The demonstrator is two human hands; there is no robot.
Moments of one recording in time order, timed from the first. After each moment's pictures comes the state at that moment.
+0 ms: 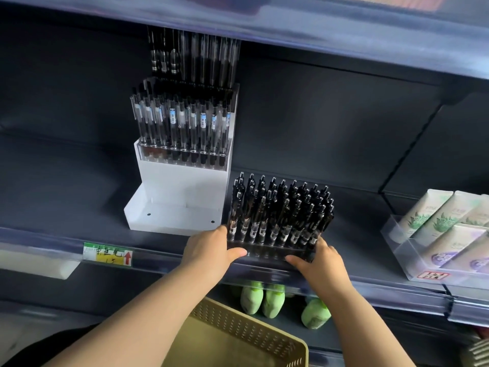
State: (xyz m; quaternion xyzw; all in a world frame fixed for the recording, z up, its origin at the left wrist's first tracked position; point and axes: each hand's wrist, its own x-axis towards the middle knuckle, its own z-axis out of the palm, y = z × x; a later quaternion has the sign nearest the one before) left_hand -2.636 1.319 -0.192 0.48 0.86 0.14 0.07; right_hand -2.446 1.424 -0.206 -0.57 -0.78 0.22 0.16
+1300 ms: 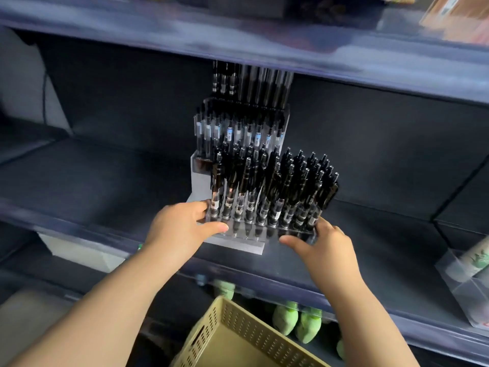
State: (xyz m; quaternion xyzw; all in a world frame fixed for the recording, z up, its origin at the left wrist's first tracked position) left_hand -2.727 1.241 -0.121 0.38 0.88 0.29 0.03; right_hand -2.534 1.380 -0.134 -0.49 -0.82 0.19 0.23
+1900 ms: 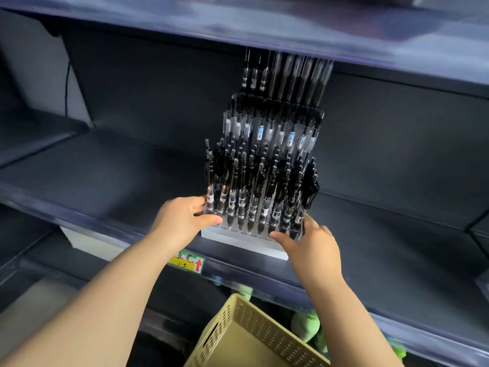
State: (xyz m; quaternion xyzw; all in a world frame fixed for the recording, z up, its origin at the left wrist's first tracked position) left_hand -2.793 1.234 -0.154 0.36 0.84 0.39 0.12; right_hand -2.601 1.368 -0.162 -0.47 -0.83 0.19 0.22
